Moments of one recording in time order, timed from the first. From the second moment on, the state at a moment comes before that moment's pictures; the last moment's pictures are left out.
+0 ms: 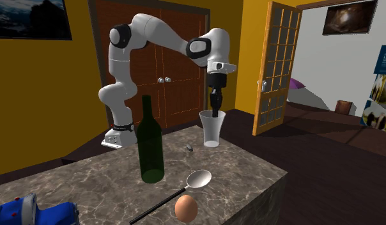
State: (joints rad) arm -0.18 0.17 -0.10 -1.77 -0.33 2.03 0.01
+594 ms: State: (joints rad) arm -0.18 0.15 -0.10 -1.68 -0.32 1.92 -0.02
